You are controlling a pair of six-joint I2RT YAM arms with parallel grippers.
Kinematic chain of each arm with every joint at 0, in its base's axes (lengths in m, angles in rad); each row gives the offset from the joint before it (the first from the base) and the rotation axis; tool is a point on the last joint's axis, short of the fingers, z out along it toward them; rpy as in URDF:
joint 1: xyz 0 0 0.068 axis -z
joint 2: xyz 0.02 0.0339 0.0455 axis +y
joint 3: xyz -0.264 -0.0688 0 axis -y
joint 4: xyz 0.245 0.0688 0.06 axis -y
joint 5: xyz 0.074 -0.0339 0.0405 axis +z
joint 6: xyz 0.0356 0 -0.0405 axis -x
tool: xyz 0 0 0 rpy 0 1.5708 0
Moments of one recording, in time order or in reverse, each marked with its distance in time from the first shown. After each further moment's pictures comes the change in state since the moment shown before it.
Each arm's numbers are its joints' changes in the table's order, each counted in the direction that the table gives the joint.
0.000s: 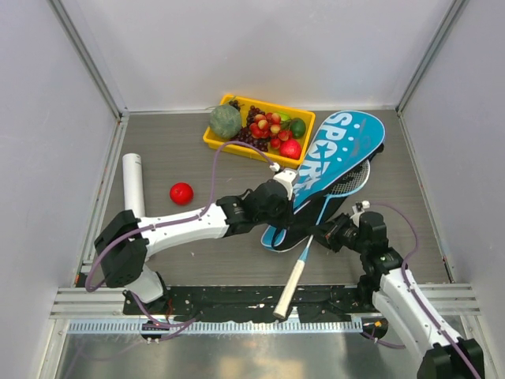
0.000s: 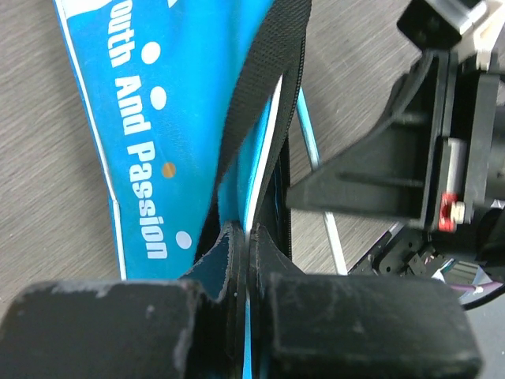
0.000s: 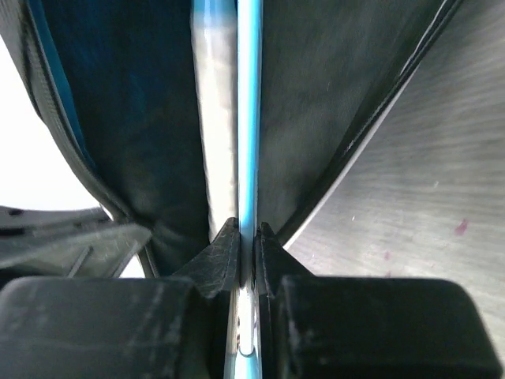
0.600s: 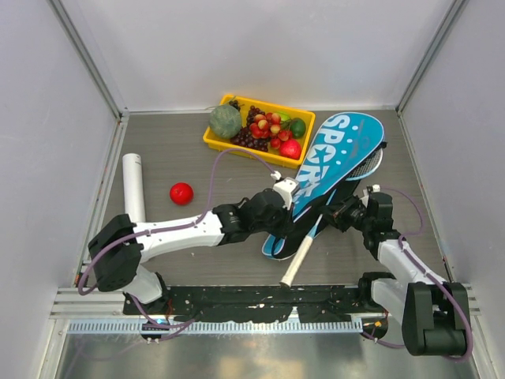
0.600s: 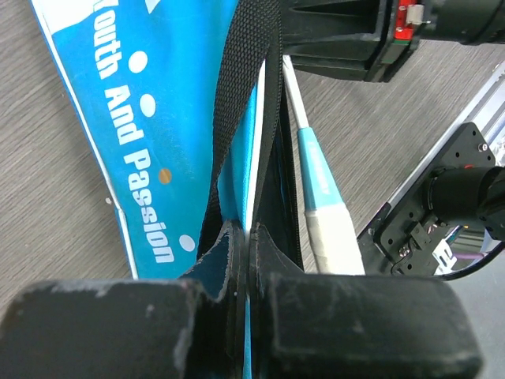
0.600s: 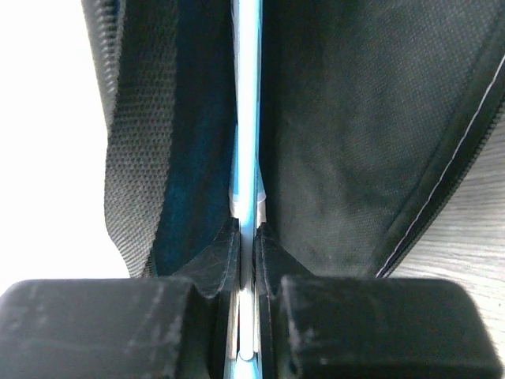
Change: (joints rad) left arm 0.036 -0.048 -0.095 0.059 -0.033 -0.048; right arm 0.245 0.427 0.114 0.277 0.066 0.135
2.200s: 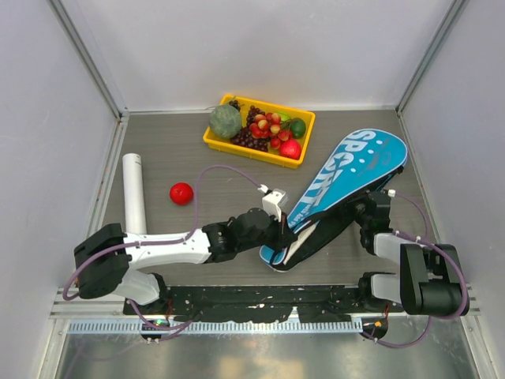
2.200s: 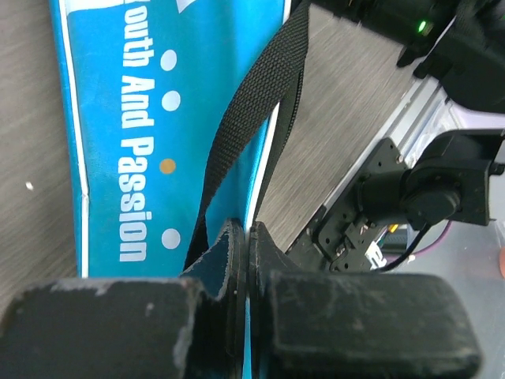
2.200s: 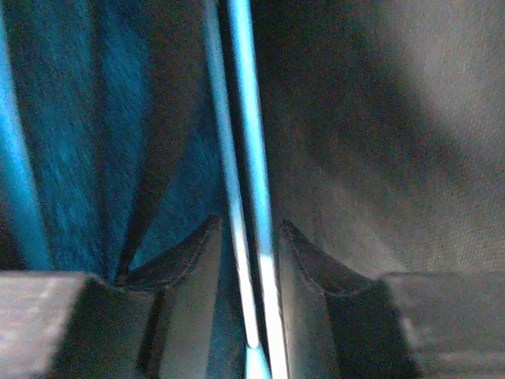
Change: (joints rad) left arm 0.070 -0.127 -0.252 0.343 0.037 0.160; right arm 0.013 0.283 -0.049 0.435 -0.320 -0.205
